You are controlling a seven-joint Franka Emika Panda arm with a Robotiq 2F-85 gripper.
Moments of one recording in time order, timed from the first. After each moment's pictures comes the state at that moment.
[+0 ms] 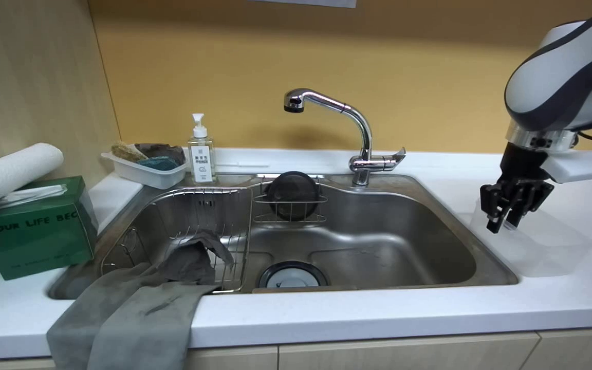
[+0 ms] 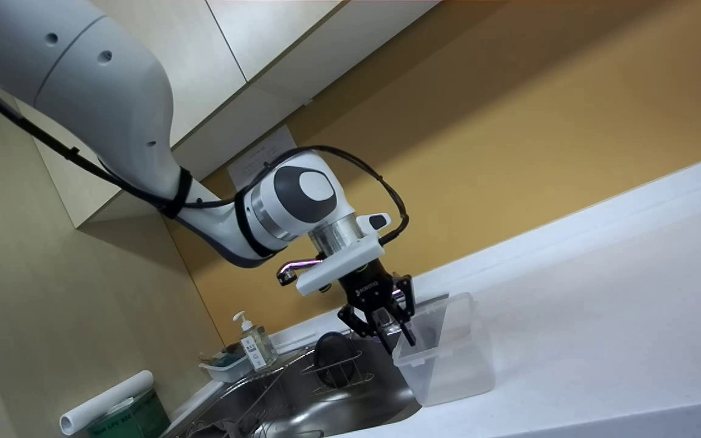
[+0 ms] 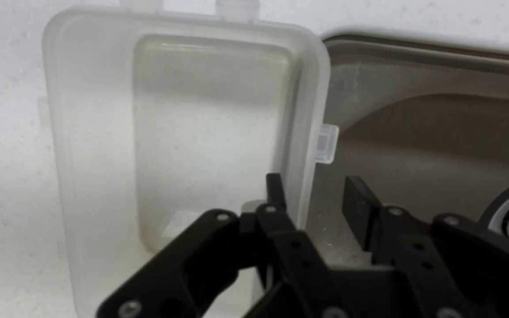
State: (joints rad) arm -0.08 0.06 -0.08 -2.28 -0.07 2.39 -0.20
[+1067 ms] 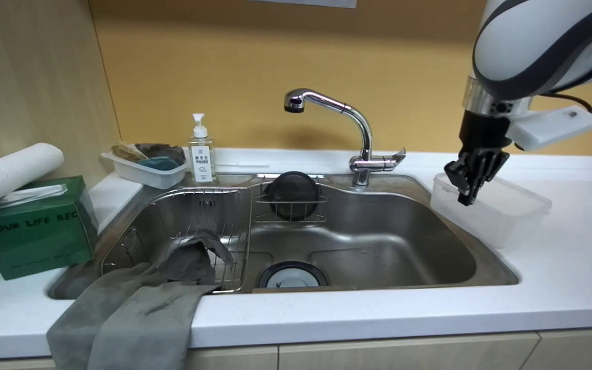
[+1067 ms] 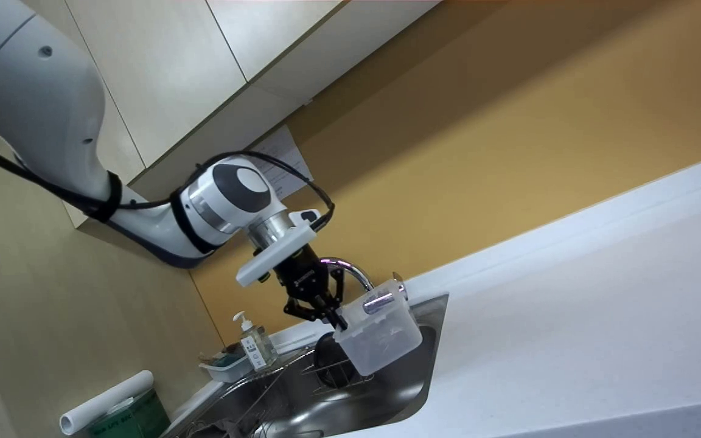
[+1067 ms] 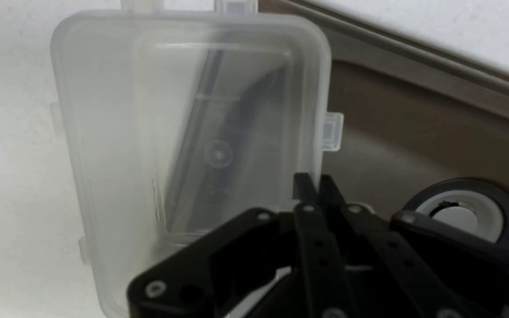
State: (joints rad) arm 0.02 -0.05 0.03 -2.27 -0.20 2.31 -0.13
